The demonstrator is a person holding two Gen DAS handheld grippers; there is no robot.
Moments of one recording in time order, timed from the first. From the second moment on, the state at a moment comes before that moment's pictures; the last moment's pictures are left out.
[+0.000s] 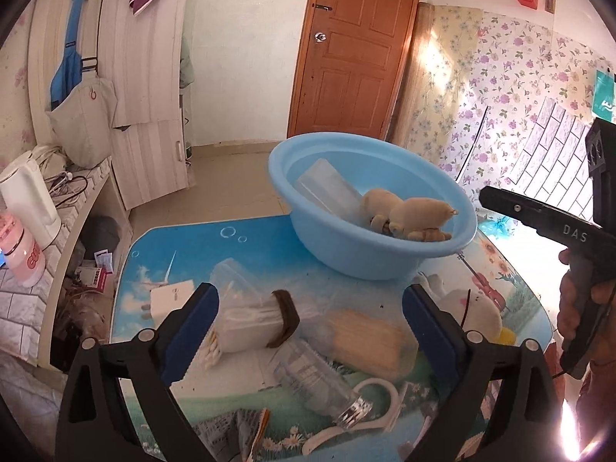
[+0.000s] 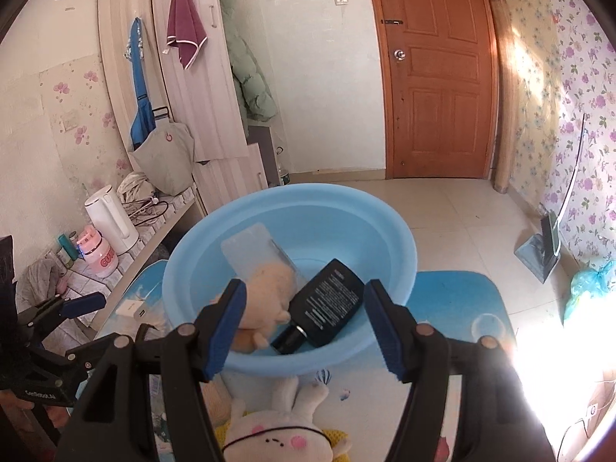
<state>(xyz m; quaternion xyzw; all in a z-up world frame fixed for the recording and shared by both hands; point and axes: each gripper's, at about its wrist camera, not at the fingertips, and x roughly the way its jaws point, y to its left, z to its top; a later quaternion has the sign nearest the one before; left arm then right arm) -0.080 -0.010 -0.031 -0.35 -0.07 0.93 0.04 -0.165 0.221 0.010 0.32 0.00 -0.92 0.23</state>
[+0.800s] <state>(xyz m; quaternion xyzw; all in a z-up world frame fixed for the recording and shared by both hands) -0.028 -0.032 -0.085 -0.43 -0.05 0.90 0.00 -0.058 0.241 -0.065 0.43 -0.01 -0.87 0.23</state>
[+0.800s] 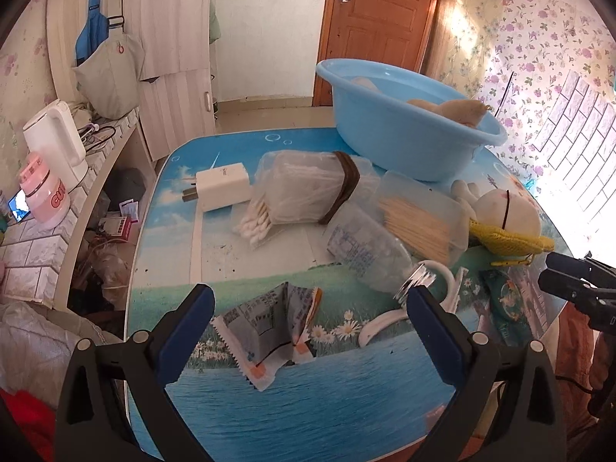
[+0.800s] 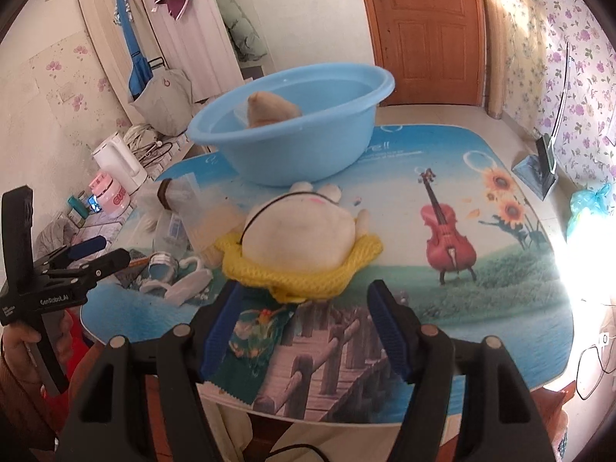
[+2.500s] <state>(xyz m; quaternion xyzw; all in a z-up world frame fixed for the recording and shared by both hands) -0.024 -0.039 -0.101 -0.43 -0.03 0.90 0.03 -0.043 0.173 -0.095 0.44 0.10 -0.86 0.21</state>
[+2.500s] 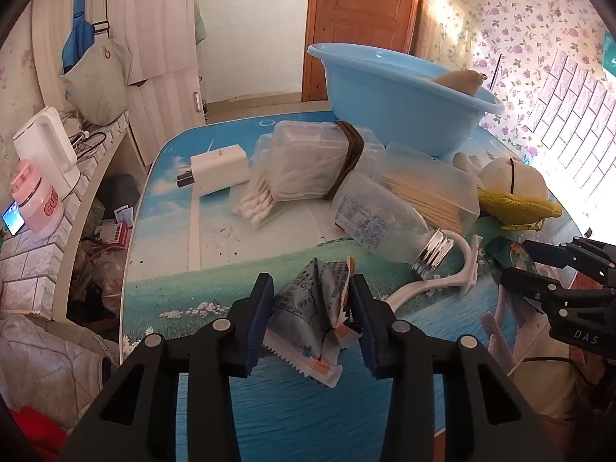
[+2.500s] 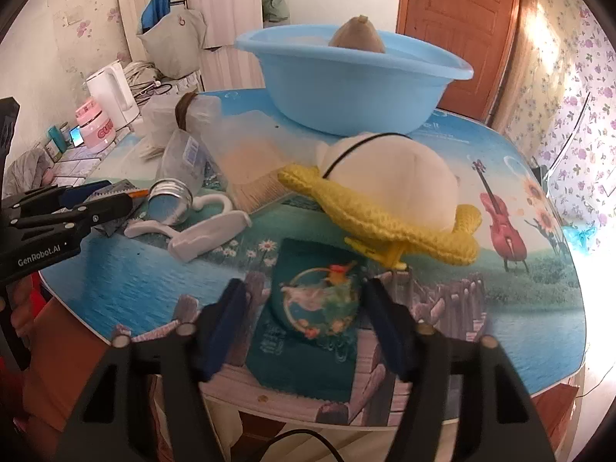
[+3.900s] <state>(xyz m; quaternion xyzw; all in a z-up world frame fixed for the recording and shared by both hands) -0.032 -0.019 -0.034 -0.38 -0.04 0.92 0.06 -0.038 0.199 -0.038 0.37 0.04 -0.88 0.29</state>
